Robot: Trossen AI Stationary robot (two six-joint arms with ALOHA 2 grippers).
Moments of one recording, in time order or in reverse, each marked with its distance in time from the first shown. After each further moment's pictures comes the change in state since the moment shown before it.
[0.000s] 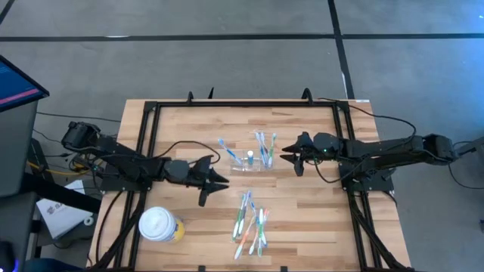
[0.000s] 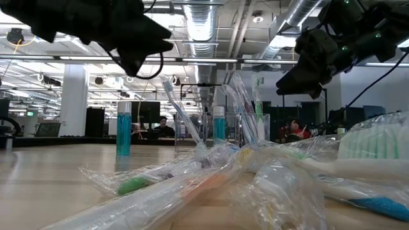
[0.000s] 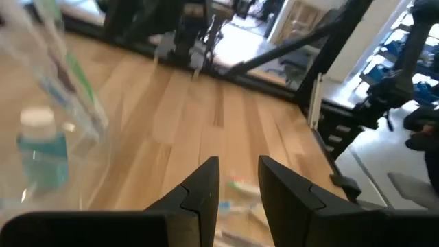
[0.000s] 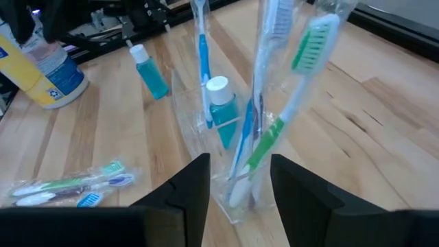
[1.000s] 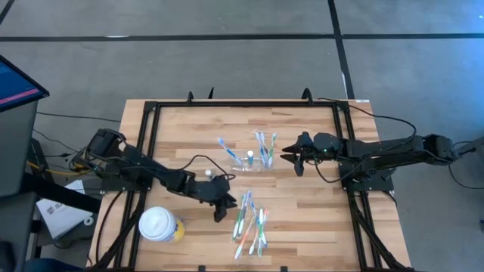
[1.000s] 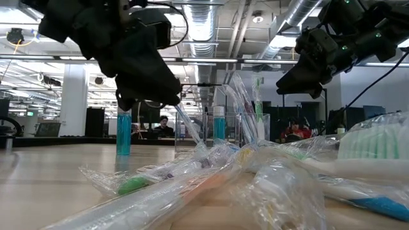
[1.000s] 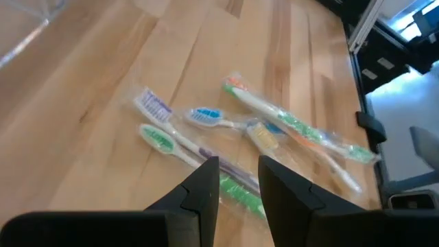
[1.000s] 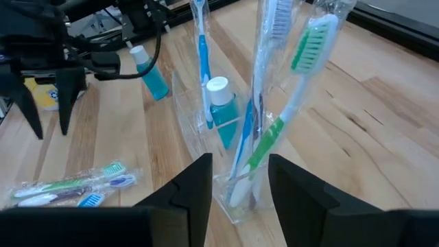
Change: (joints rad) left arm -0.094 0.338 0.259 -0.292 0.016 -0.292; right arm 0.000 -0.003 0.001 -0.004 0.000 0.008
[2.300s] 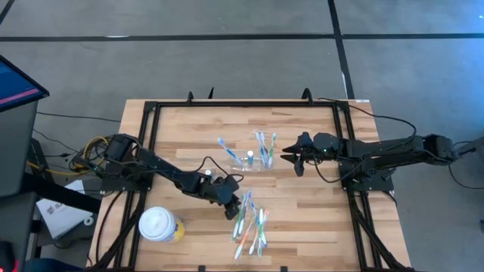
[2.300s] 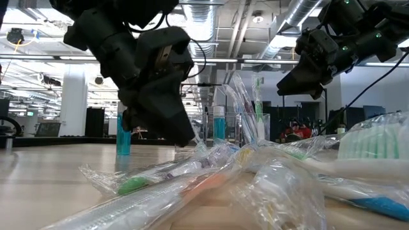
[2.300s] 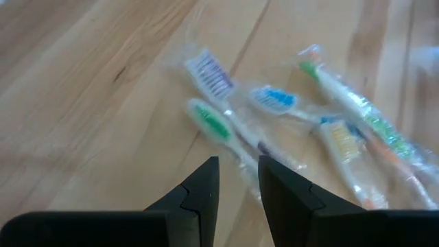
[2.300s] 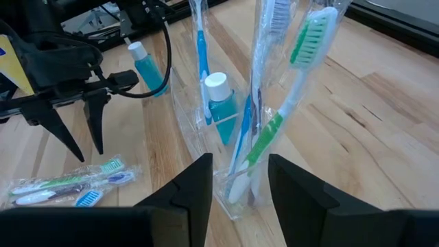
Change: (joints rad) left arm 0.040 0.180 0.166 -0.210 -0.010 -0.137; right arm 0.000 0.000 0.000 -0.011 0.000 0.000
